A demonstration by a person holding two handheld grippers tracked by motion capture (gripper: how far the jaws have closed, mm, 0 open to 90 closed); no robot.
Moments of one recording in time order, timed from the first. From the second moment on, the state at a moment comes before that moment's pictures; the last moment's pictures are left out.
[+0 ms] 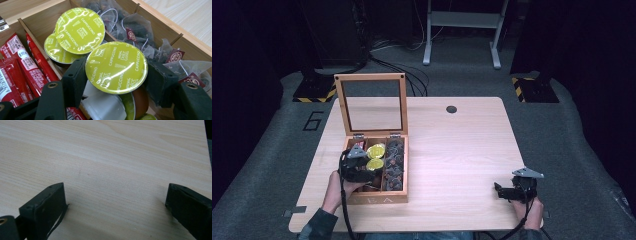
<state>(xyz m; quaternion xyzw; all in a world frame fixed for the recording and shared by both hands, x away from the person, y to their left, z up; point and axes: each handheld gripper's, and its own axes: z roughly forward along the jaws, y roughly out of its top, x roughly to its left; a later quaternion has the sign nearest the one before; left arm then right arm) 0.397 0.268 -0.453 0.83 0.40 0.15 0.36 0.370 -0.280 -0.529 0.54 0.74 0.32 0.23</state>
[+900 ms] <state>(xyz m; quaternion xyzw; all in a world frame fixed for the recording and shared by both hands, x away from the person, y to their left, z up) 0.387 0.280 -0.428 0.81 0.40 0.19 0.38 0.371 -0.280 -0.530 0.54 0.75 0.32 0.23</state>
